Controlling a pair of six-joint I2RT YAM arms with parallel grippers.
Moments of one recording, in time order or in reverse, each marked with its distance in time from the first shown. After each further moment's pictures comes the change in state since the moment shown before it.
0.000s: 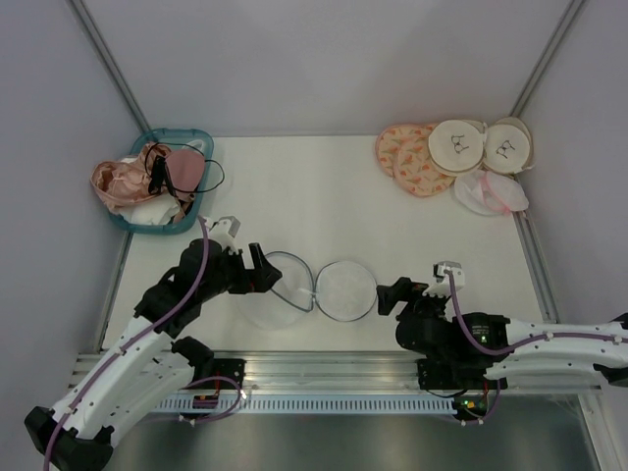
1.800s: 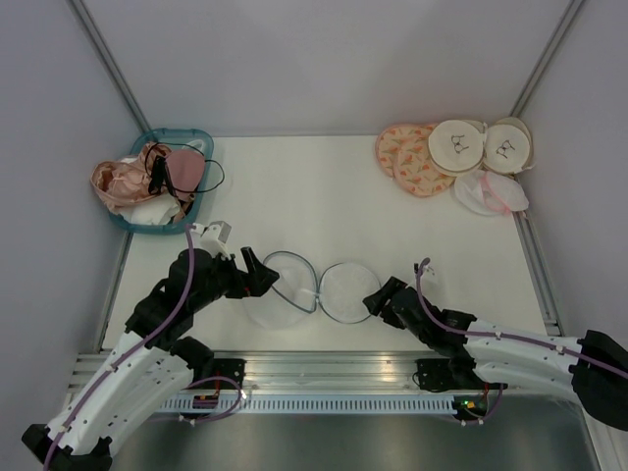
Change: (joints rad) left arm -0.005 -0.115 -0.034 0.010 -0.007 -0.044; right arm -0.489 0.181 -0.382 0.721 -0.710 -0.050
